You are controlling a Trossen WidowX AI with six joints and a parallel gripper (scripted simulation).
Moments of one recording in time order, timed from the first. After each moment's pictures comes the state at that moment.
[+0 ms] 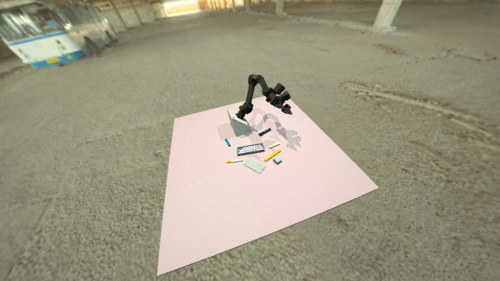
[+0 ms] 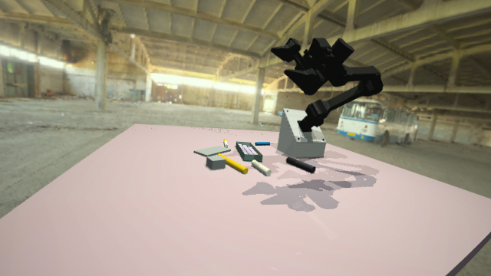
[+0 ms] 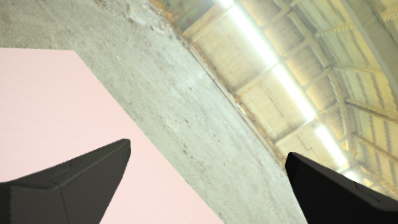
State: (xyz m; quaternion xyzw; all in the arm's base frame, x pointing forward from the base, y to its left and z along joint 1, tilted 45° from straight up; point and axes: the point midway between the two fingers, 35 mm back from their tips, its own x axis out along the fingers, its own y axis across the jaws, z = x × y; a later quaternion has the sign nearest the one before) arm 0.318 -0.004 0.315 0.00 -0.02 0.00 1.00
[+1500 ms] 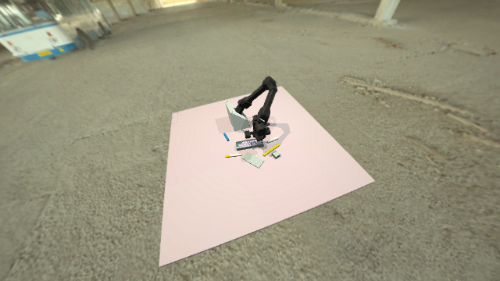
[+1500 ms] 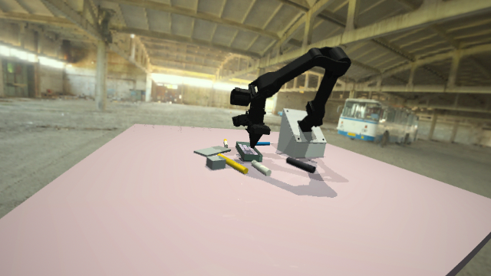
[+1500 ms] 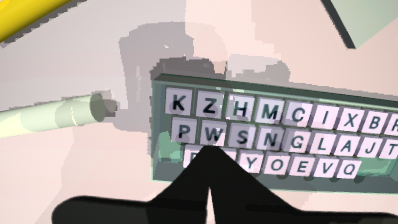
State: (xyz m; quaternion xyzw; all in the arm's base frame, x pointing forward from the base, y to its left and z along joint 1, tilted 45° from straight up) arm 0.306 0.051 0.001 0.37 0.65 0.17 0.64
